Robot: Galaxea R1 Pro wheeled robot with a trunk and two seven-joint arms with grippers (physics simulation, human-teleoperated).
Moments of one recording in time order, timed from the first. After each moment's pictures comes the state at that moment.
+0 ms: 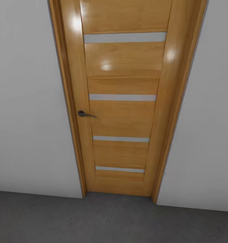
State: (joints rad) left arm 0.00 0.01 0.01 -0.13 0.10 -0.01 0.01; right arm 0.00 0.00 0.00 -0.01 0.01 -0.13 0.00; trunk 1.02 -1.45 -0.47
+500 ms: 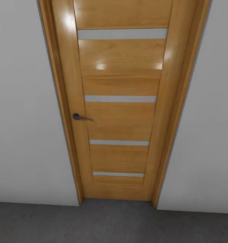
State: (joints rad) left arm 0.00 0.01 0.01 -0.14 0.10 -0.01 0.01; right arm 0.00 0.00 0.00 -0.01 0.00 -0.13 0.00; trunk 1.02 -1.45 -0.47
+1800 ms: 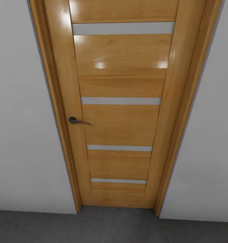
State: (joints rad) left arm 0.00 0.01 0.01 -0.14 0.10 -0.01 0.01; right arm 0.00 0.00 0.00 -0.01 0.01 -0.13 0.00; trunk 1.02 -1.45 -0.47
